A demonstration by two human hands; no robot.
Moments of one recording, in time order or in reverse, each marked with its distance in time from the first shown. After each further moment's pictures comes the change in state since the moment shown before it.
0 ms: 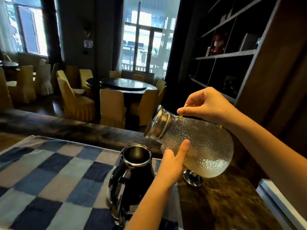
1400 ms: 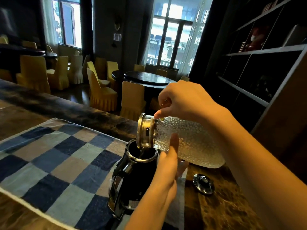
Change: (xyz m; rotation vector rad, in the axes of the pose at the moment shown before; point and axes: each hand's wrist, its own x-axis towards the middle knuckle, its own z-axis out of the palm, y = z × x) left_hand 0.020 -0.019 0.004 -0.583 0.263 -0.040; right_hand 0.043 -0.030 0.052 -0.585 -0.190 -0.332
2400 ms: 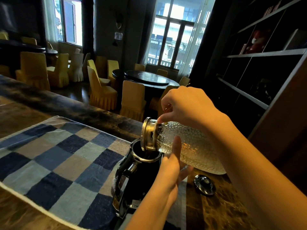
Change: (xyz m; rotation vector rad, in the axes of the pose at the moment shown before) left_hand 0.003 -0.004 -0.013 -0.033 -0.090 -0.028; right_hand 0.002 -0.010 0.009 -0.104 -0.019 0.007
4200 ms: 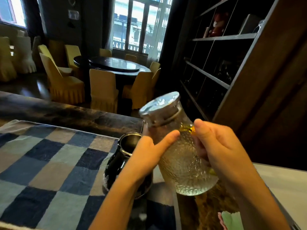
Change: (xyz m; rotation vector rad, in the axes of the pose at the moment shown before) left_hand -0.029 0.068 -0.021 0.494 -0.309 0.256; right_hand -0.127 -0.052 -0.008 1.161 0.349 0.582
